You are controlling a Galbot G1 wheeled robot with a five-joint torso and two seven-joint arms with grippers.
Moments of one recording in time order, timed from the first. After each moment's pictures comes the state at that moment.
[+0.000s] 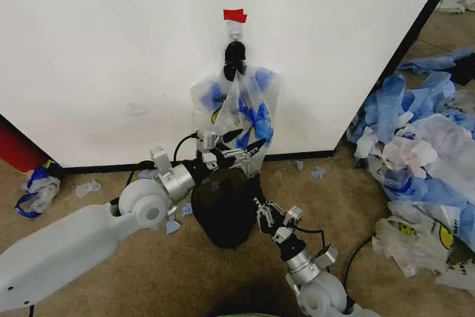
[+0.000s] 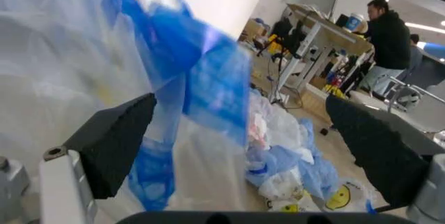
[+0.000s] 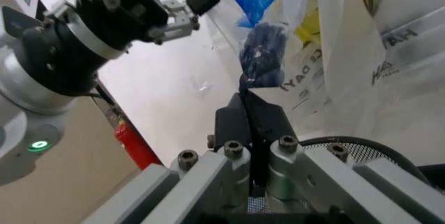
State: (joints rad) left arm 0.47 -0.64 0.43 -1.96 -1.33 -0.14 0.12; right arm -1.24 1.04 -0.07 1.81 0.90 0.52 -0.29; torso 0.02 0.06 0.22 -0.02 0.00
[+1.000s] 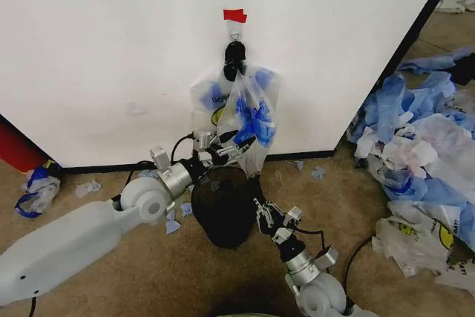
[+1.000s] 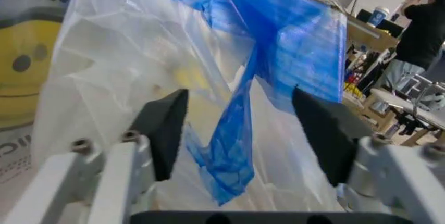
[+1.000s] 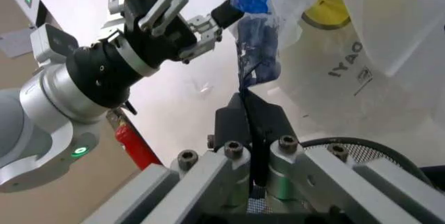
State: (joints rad) left arm 0.42 -0.66 0.47 -1.87 -1.32 -0.15 0.11; right arm -1.24 1.05 -0.07 1.81 0.90 0.53 -0.30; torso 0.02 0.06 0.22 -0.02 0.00
